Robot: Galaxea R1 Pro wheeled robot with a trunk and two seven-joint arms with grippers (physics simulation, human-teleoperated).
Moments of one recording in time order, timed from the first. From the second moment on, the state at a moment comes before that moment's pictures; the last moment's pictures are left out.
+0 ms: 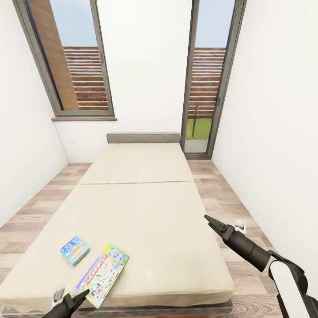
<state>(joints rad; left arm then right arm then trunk) -0.32 0.25 0.47 -0.31 0.38 0.39 -1.11 -0.19 -0.08 -0.24 -1.59 -0.88 0.84 0.54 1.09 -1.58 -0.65</state>
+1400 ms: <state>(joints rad) -0.34 0.54 0.36 -1.04 0.39 1.03 -1.40 -0.19 -0.08 -0.08 -1.59 -0.77 0.74 0.47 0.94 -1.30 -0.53</state>
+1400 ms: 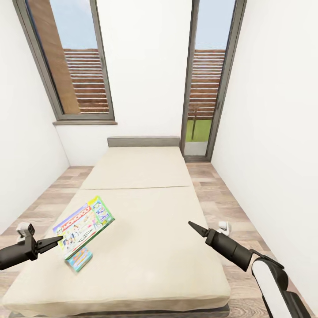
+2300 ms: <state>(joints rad) -0.34 0.52 0.23 -1.09 0.39 1.03 -1.46 -0.20 -0.05 -0.01 -1.59 -0.76 0.73 0.43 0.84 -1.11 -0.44</state>
